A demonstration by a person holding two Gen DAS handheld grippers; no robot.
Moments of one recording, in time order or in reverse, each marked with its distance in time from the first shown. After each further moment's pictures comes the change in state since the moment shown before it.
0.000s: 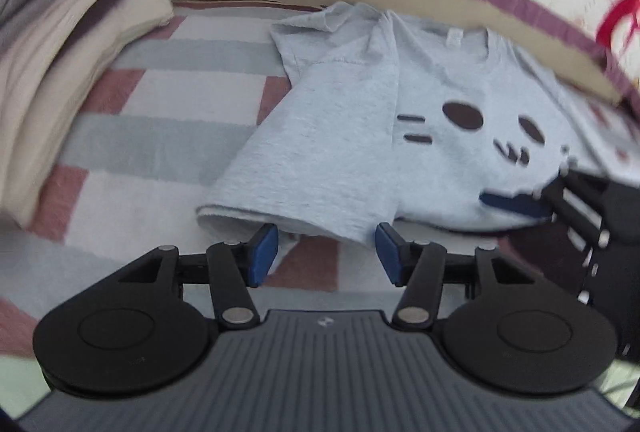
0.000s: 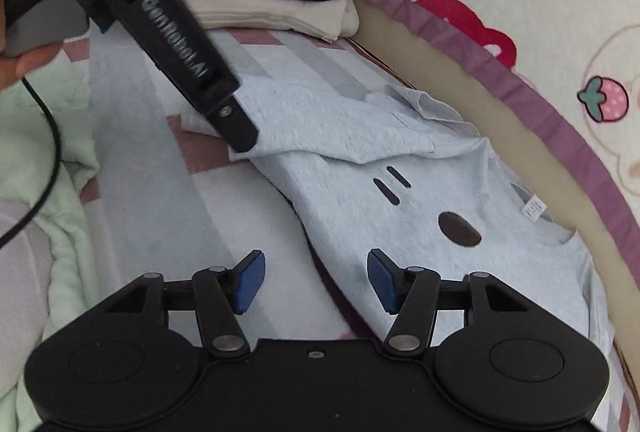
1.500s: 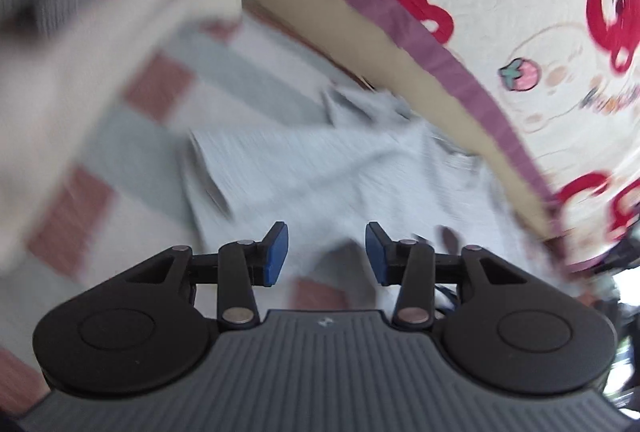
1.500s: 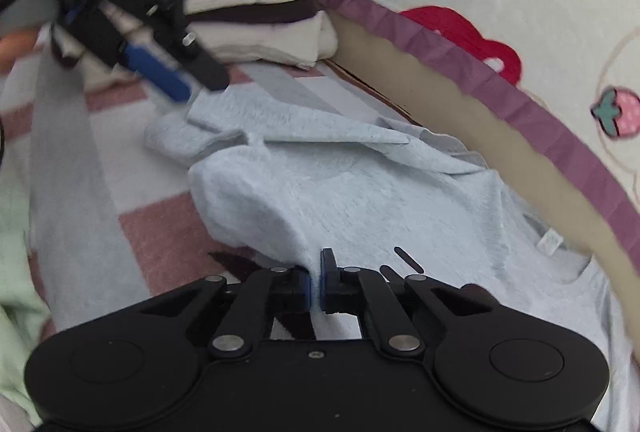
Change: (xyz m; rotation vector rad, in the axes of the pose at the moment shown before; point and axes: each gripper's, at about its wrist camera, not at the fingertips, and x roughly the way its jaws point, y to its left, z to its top) left arm 0.008 0.138 0.012 -0.611 -0.044 -0.453; right arm 0.030 -0.024 0.044 0.276 -0.041 0.016
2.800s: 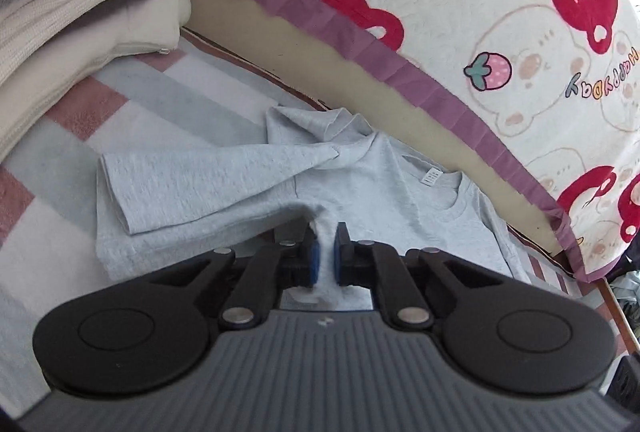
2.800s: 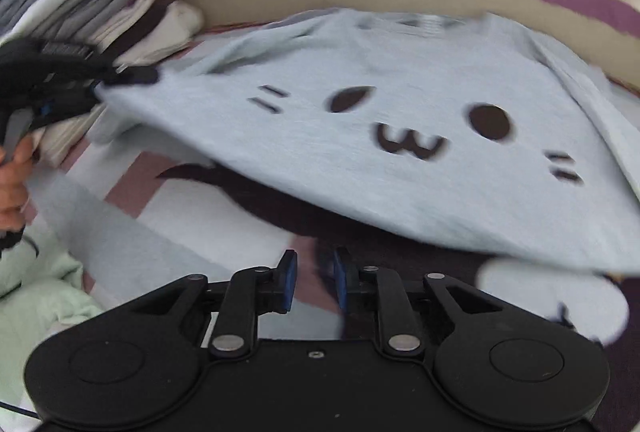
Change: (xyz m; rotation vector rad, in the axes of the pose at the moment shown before) left arm 0.029 -0.076 -0.027 0.225 -0.213 0.155; right arm -0.088 -0.102 -0.123 0.609 0.143 -0.040
